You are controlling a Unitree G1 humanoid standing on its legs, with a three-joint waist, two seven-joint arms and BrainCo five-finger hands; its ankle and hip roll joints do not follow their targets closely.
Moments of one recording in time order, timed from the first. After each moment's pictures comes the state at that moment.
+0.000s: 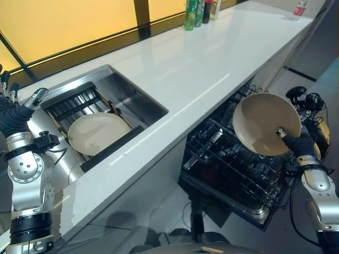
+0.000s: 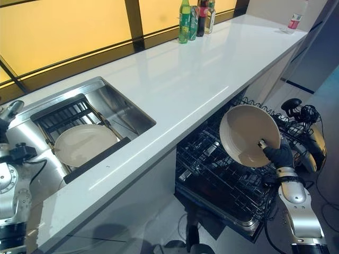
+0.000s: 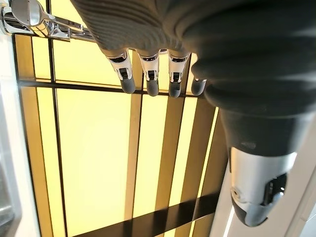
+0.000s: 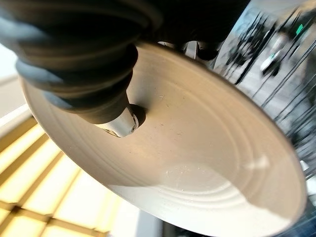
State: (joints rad) left arm -0.09 0.61 0.36 -0.05 -0.41 -0.28 0.32; right arm 0.10 -0.63 -0.19 -0.04 0.22 0.06 -0.14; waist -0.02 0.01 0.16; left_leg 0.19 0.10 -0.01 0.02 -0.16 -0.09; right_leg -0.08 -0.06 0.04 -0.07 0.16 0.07
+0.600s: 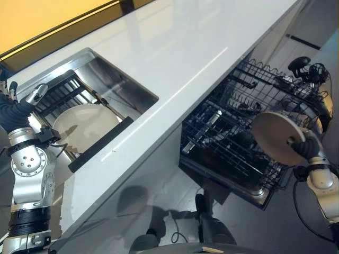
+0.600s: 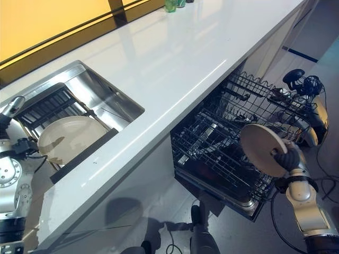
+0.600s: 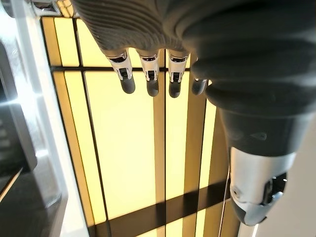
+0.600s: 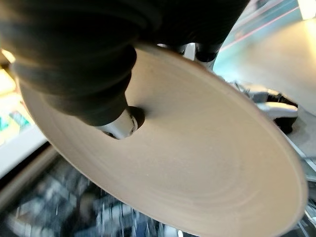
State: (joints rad) left arm -0.14 0.65 0.29 -0.02 -0.41 -0.28 0.43; right arm 0.04 -0.79 -0.06 0.12 -0.11 0.09 -0.13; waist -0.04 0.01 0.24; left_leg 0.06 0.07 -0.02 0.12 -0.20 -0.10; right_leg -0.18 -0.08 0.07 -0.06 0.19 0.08
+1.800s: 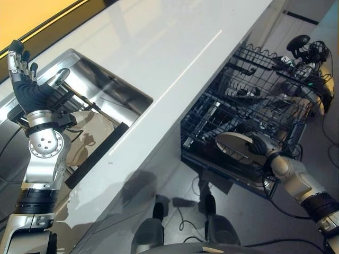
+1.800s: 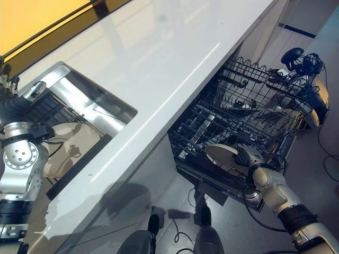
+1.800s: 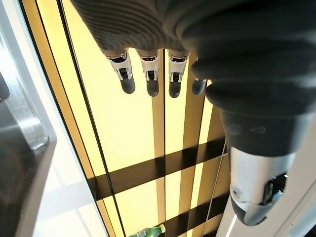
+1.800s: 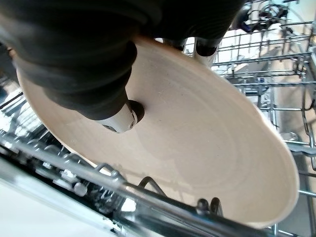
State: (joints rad) left arm -0.27 0.72 0.10 0.04 -0.41 -0.29 0.49; right arm -0.20 -0.77 0.35 0.30 -0.37 0.12 0.01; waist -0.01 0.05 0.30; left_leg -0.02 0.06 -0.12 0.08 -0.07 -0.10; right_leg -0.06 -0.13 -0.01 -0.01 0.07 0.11
